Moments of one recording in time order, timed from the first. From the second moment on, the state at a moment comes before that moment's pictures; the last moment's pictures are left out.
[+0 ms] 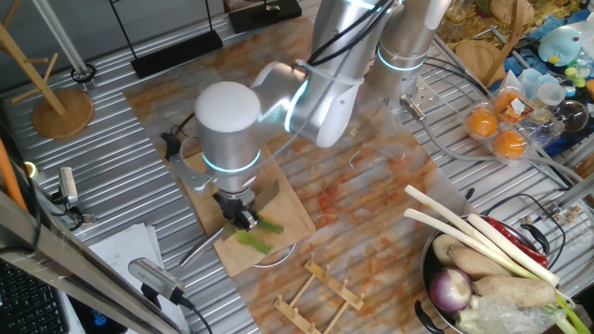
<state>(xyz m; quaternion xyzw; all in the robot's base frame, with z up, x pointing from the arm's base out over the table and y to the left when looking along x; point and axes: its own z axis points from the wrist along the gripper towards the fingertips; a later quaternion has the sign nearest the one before) 0.558 0.185 0.042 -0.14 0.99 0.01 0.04</state>
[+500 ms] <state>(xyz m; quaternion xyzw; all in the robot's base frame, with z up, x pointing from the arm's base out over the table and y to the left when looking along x) 0.529 0.180 0.042 -0.15 0.99 0.02 0.05</state>
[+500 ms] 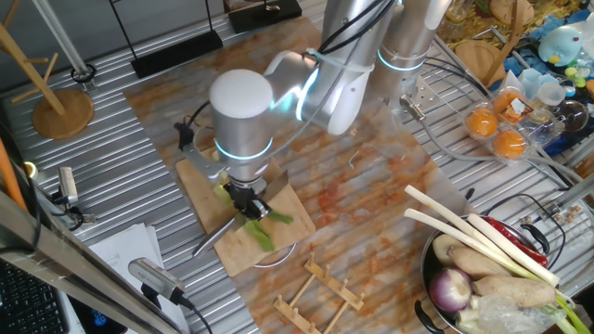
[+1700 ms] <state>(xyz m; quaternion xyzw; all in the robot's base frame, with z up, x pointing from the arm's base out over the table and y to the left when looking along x) 0.569 0.180 0.042 -0.15 0.99 0.02 0.04</state>
